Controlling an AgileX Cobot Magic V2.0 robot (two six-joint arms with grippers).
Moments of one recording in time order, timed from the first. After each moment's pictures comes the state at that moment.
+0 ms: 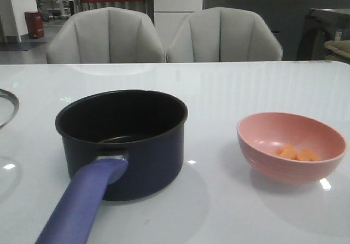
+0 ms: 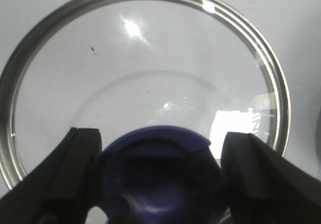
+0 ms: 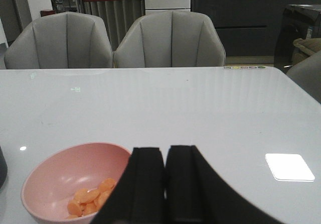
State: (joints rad) left arm 0.02 1.66 -1.22 -0.10 0.99 0.01; right arm 0.05 -0.01 0.03 0.11 0.06 -0.01
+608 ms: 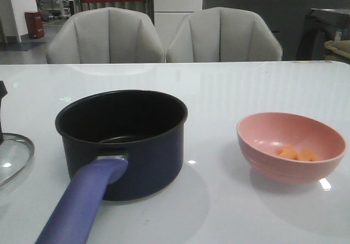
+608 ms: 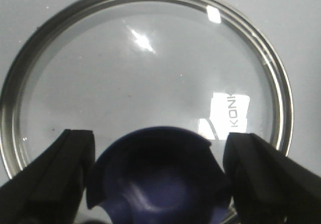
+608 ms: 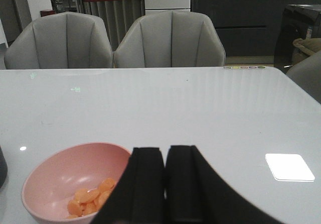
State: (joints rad) left arm 0.02 1.79 -1.14 -0.17 0.87 0.04; right arm 0.05 -0.01 0.03 0.11 0.06 -0.01
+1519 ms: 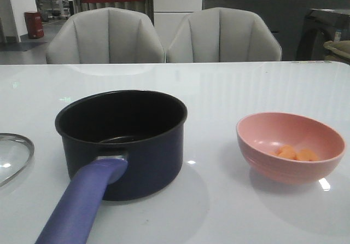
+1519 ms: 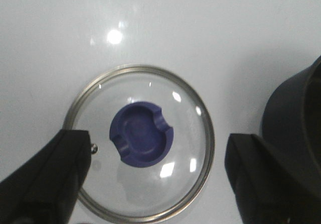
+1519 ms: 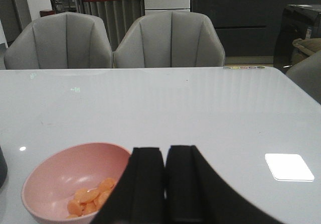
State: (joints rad) left arm 0.01 1.09 -0.79 -0.22 0.59 0.09; right arm 0.05 -0.01 0.03 0.11 0.06 -0.01
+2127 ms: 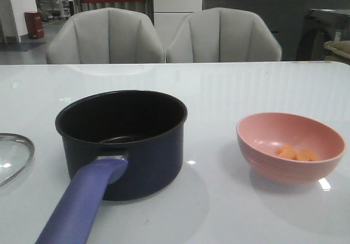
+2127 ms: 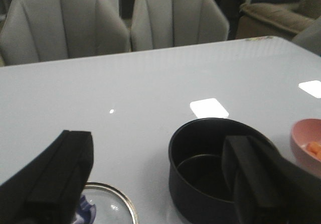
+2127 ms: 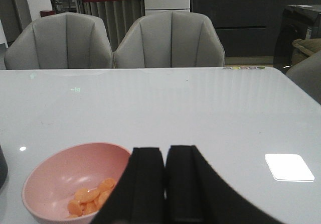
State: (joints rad) left arm -0.34 0.34 -0.45 -0.15 0.35 0.09; right arm 0.05 -0.01 0.03 0.11 0.06 -0.01
